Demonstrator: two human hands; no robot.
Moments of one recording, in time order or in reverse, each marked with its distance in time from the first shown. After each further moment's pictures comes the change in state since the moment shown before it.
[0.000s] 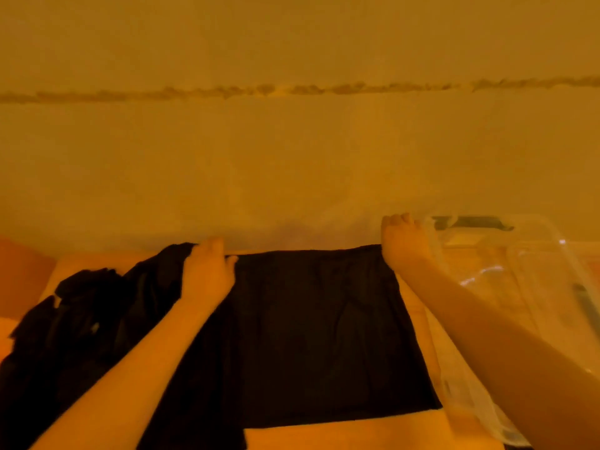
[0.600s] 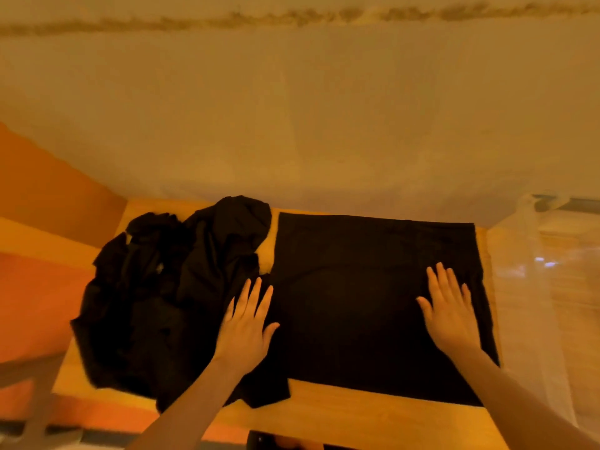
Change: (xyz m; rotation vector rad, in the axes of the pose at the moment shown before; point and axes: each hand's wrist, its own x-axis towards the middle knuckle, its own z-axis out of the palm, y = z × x) left_hand -0.148 -0.064 0.053 0.375 -0.304 0.115; right_hand -0.096 -0.027 0.143 0.326 -0.160 -0.035
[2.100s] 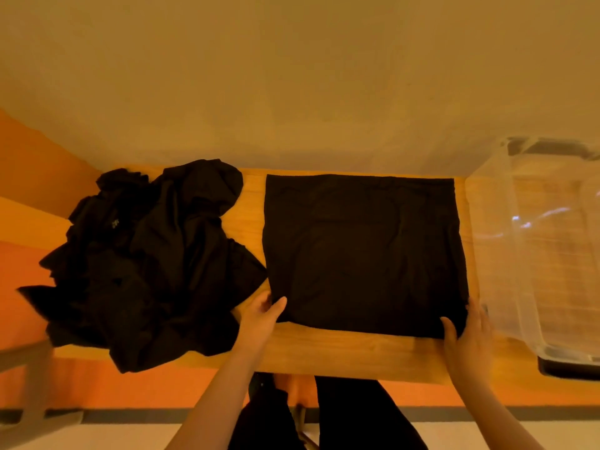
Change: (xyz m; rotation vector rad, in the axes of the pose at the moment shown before) left_hand -0.054 0.052 -0.005 -1.646 -0.181 -0.481; right_hand -0.145 0.020 0.039 0.535 0.209 0.423
